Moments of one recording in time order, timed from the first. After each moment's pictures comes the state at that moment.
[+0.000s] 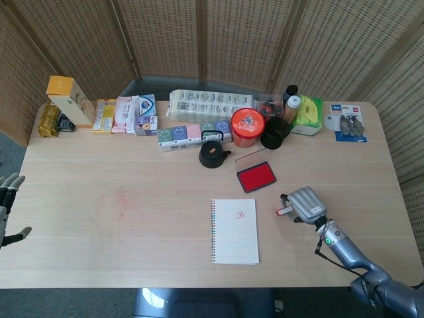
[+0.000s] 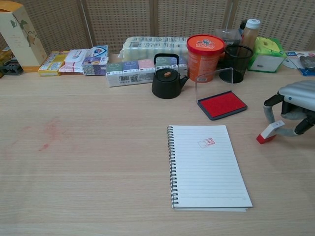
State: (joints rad) left arm -0.10 -0.96 -0.05 -1.77 1.44 1.45 0.09; right arm 0.57 -1.52 -0.03 -1.04 -1.60 1.03 0.17
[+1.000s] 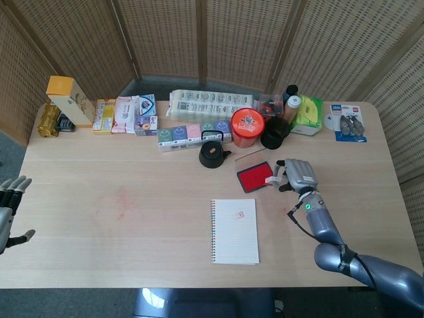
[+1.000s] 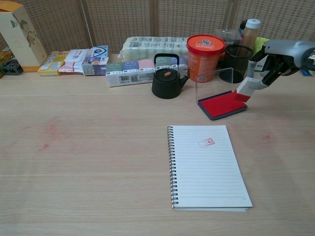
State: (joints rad) left arm -0.11 -0.96 -0.04 -1.77 1.44 1.42 0.07; right arm 0.78 -1.45 0.26 -1.43 -0.66 0.86 -0.32
